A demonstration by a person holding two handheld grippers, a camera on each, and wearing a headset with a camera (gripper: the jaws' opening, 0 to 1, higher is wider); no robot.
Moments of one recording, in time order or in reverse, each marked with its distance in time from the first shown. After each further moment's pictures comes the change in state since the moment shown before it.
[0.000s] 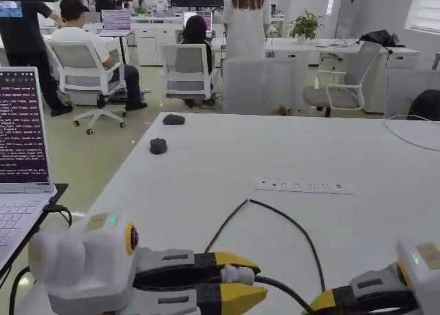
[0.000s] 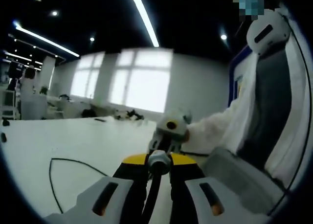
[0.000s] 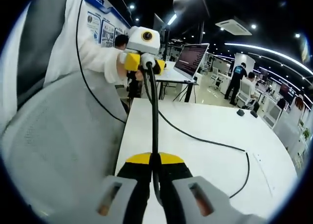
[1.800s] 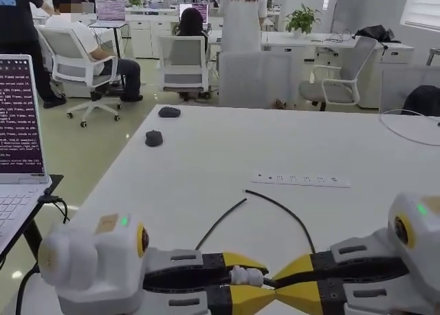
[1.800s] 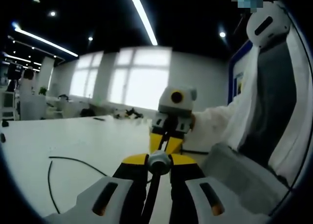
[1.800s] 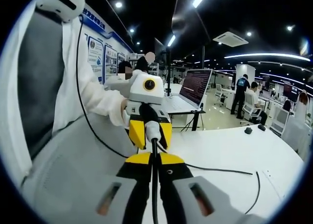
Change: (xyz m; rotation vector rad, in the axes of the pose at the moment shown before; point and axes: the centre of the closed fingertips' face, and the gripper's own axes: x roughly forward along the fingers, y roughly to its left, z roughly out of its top) left arm 0.010 -0.007 -0.012 0.017 0.015 -0.004; right arm -0.003 0.015 0.093 0.060 -0.235 0.065
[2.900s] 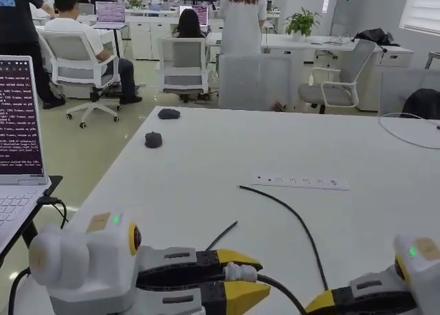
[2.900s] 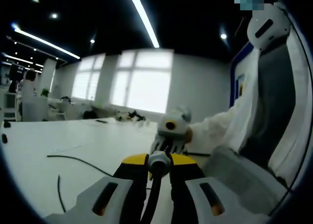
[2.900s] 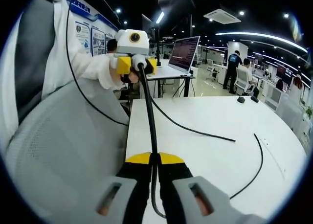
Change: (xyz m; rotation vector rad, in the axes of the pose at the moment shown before) left arm -0.006 0.005 0.007 0.002 -0.022 0.020; right arm -0.019 -0.011 -0.091 0.077 0.221 -0.074
